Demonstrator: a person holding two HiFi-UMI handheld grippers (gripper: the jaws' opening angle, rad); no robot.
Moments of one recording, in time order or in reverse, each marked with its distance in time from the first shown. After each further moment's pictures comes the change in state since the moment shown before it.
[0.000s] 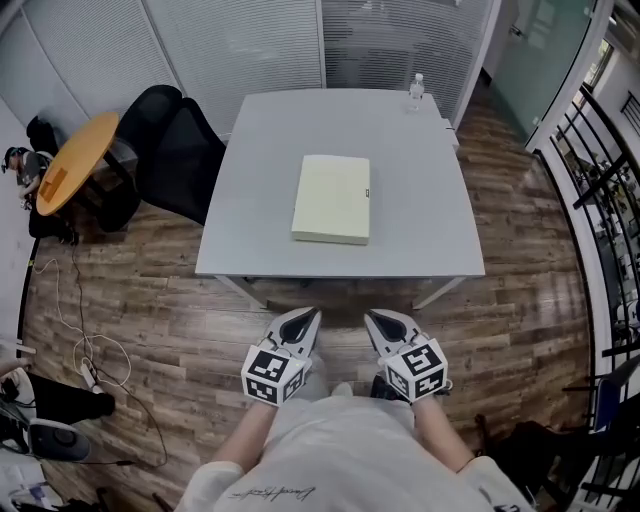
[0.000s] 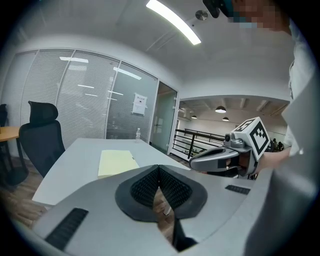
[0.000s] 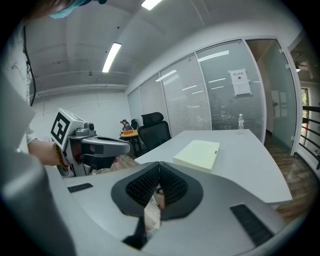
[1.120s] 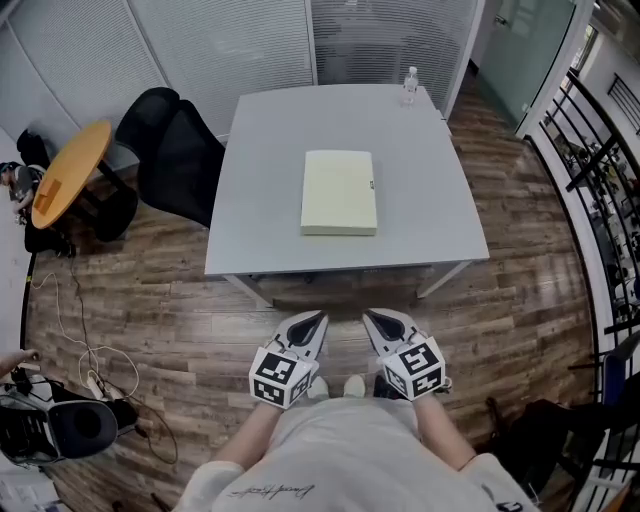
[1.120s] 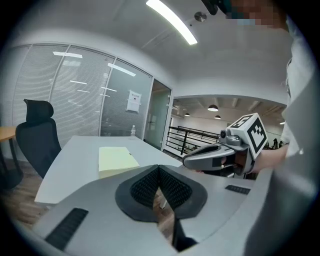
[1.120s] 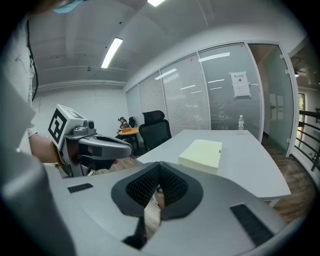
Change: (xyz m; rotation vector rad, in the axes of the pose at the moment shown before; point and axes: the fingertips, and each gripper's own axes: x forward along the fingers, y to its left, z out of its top) left arm -0.034 0.006 -0.014 0.020 0.043 -0.087; right arm 0.012 0.048 -0.002 -0.014 0.017 -0.050
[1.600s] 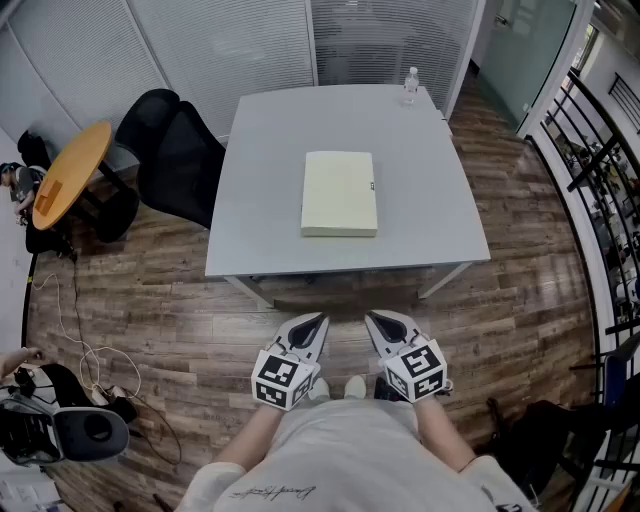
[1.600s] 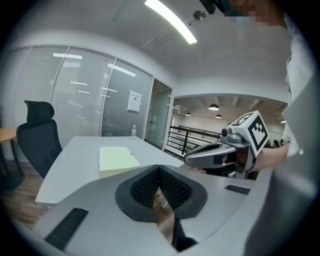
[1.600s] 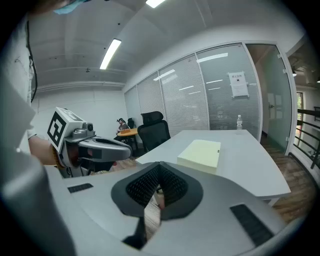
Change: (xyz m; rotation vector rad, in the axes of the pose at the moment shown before) left arm -0.001 0.000 -0.004 0.004 0.005 0.010; right arm -0.003 -0.001 -0.001 0.014 -0.008 -0.010
